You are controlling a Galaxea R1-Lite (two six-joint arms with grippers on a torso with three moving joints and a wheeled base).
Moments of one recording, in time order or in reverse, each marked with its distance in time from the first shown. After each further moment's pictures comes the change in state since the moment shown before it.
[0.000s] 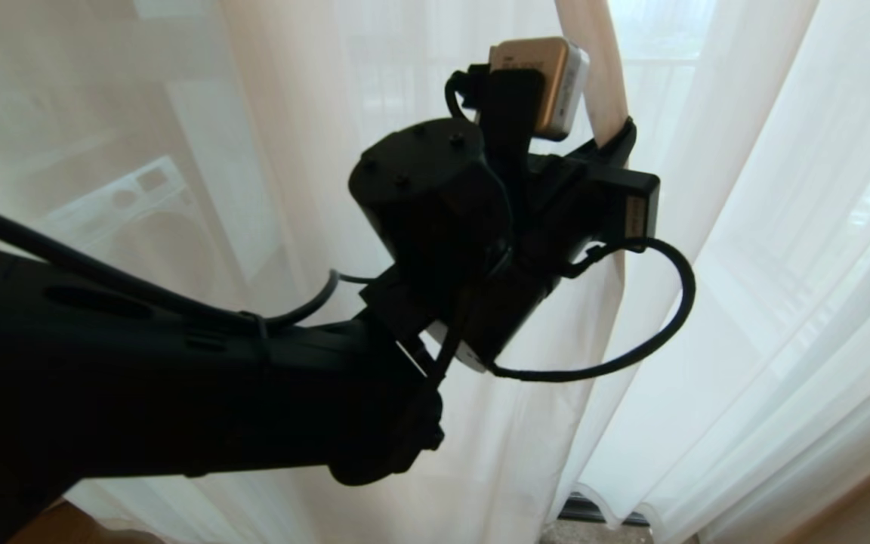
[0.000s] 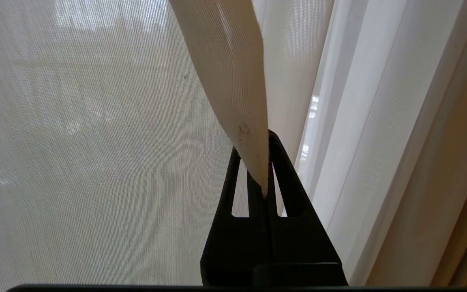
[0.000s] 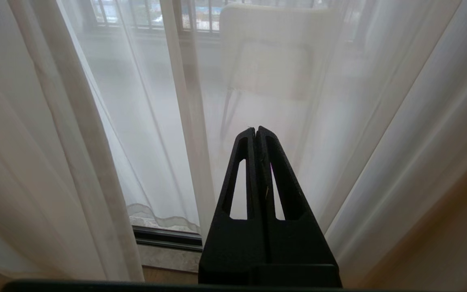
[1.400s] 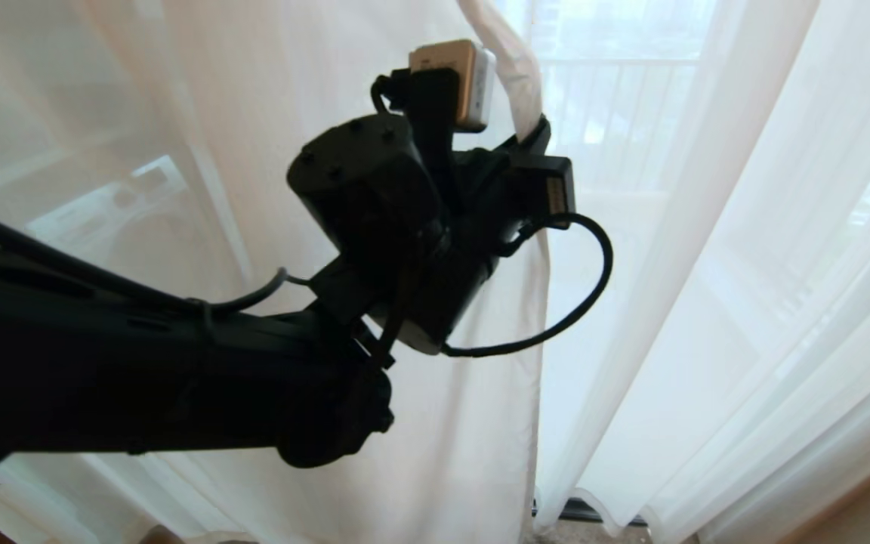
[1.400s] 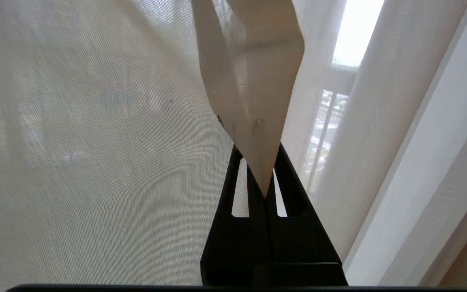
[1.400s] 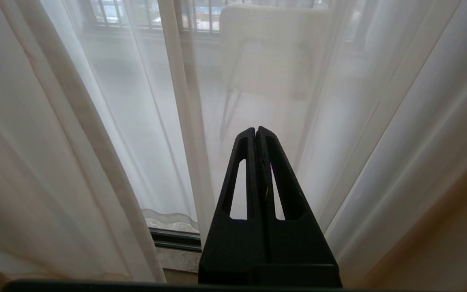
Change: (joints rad) left arm 0.081 -0.067 0.100 -0.021 0.111 -0.016; right arm 0.000 0.000 0.000 0.000 0.000 0.000
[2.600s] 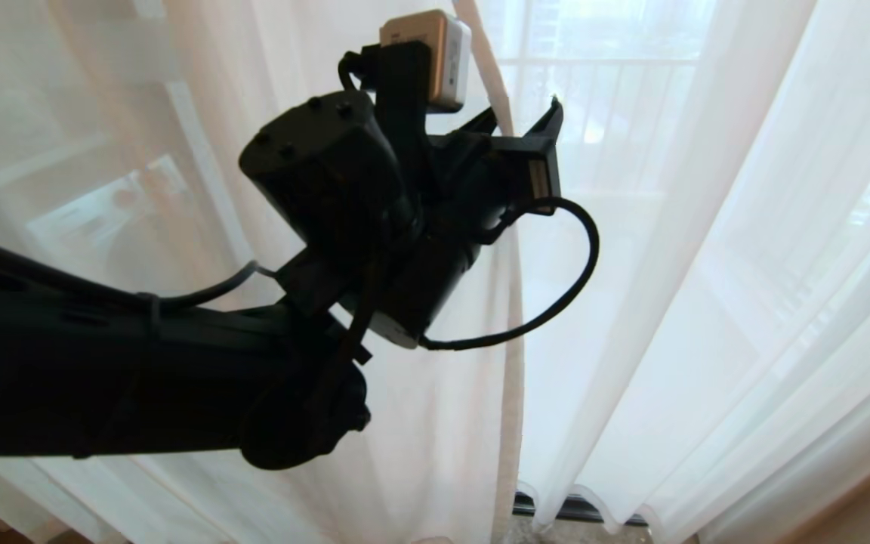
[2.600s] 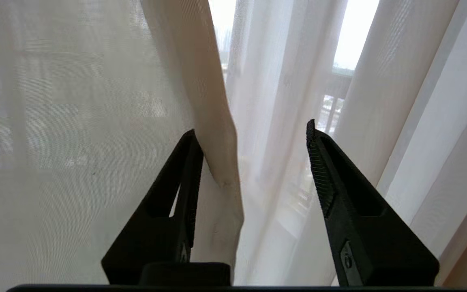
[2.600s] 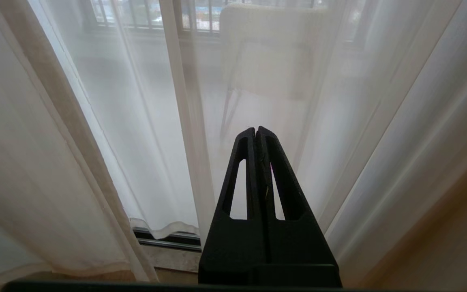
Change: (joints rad) left arm 0.006 -0.047 0.031 -0.004 0.002 0.013; right arm 0.000 0.000 0.000 0.000 0.000 0.000
